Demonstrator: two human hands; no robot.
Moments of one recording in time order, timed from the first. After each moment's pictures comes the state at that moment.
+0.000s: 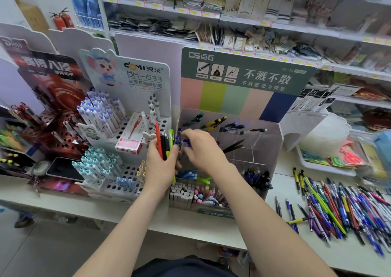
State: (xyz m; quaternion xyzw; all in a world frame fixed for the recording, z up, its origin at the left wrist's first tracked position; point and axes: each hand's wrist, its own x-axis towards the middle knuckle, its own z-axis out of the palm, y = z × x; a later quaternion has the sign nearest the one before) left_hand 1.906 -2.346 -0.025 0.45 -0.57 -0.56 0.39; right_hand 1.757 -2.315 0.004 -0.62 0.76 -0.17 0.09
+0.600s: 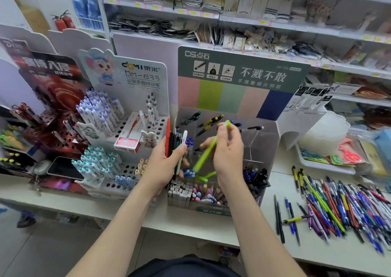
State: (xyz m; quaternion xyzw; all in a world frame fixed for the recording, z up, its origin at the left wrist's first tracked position) left_hand 1.909 -2.338 0.000 0.35 -0.60 -0.65 0.31; right_hand 1.768 -2.256 0.029 -0.24 0.65 -0.68 0.25
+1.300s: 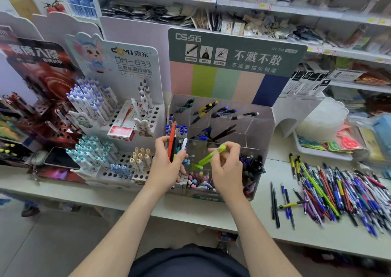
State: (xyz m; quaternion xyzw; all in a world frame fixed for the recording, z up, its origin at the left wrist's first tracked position) left_hand 1.903 -2.307 -0.043 0.41 -0.64 -0.58 0.29; right_hand 1.757 -2.198 -0.054 -0.33 0.73 -0.58 0.15
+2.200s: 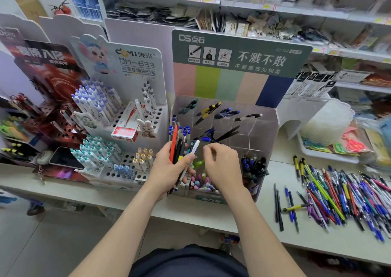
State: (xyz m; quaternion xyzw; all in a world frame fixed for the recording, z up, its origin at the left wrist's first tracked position) left_hand 1.907 -2.308 -0.036 0.37 -0.60 -0.66 0.27; right_hand 1.754 -2.226 -0.038 -0.43 0.83 -0.35 0.08
